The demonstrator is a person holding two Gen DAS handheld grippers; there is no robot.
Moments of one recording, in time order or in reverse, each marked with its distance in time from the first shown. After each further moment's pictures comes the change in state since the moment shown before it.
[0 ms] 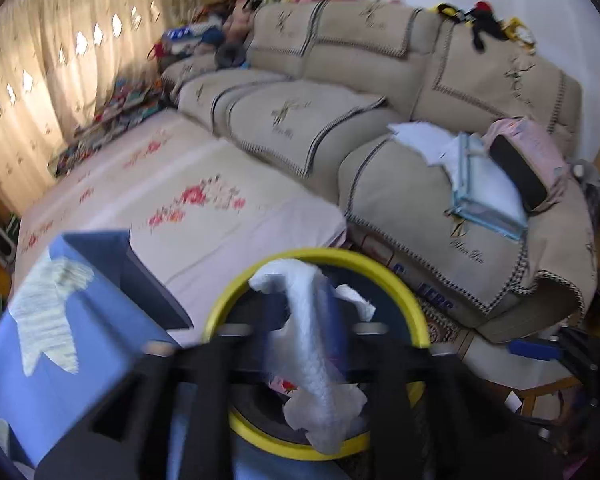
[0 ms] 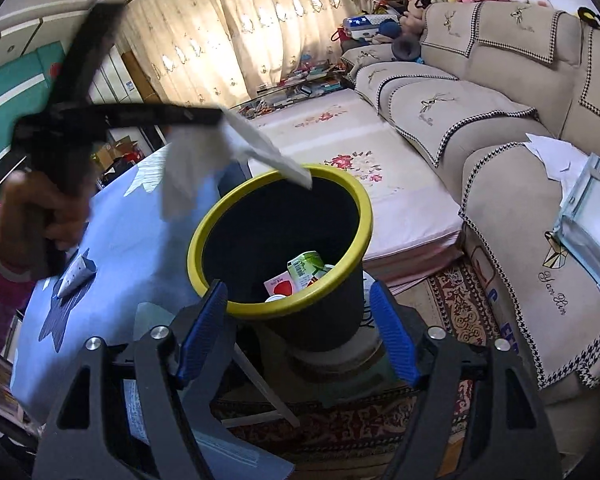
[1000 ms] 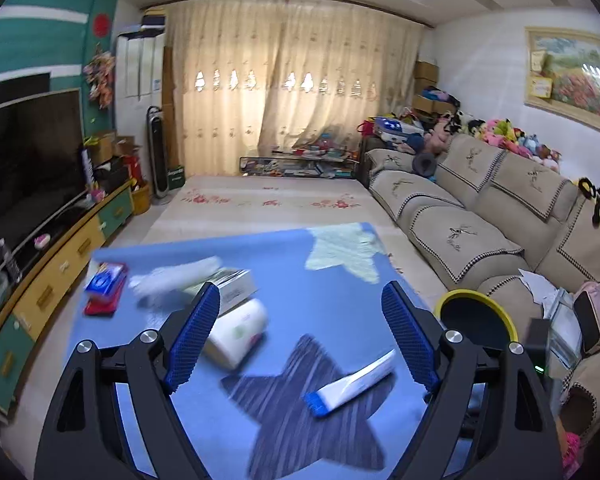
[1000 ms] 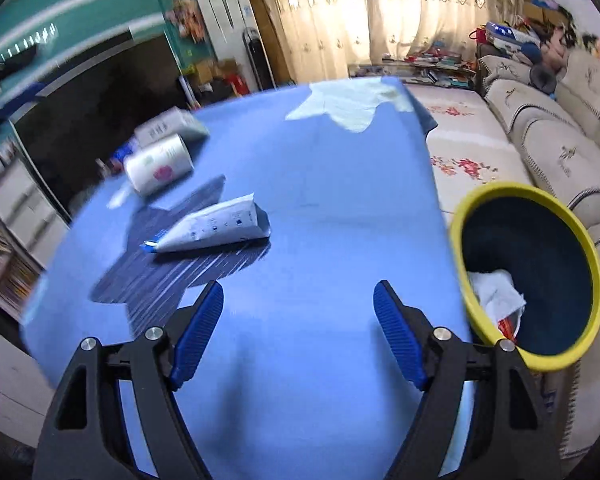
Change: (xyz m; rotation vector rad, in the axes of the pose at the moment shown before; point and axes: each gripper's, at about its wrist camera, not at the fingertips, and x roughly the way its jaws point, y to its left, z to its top) left arm -0.348 0.201 -0.288 -0.534 -0.391 0.443; right arm 0.100 0.261 -0.023 -0.392 0.180 0.169
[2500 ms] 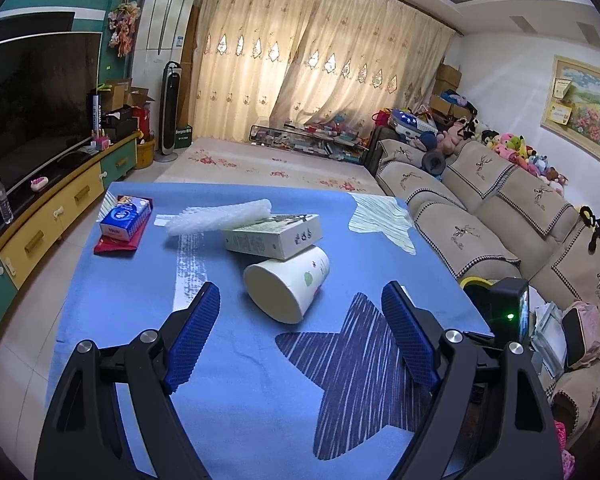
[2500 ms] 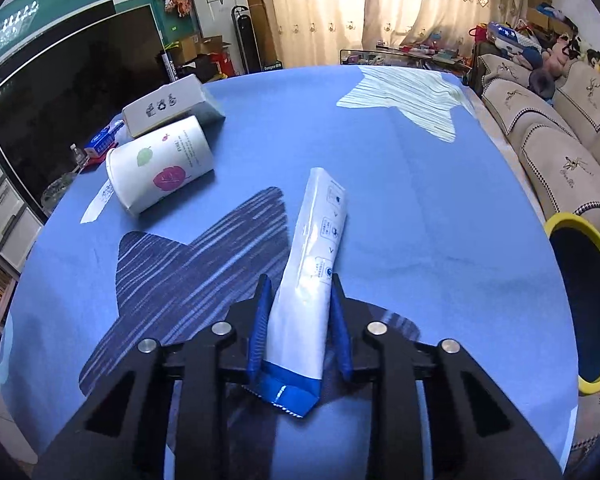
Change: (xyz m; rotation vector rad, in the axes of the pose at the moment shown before) left arm 0.024 0.088 -0.051 -0.135 0.084 -0.035; right arm 0.074 0.068 0.040 0.023 0.037 -0.052
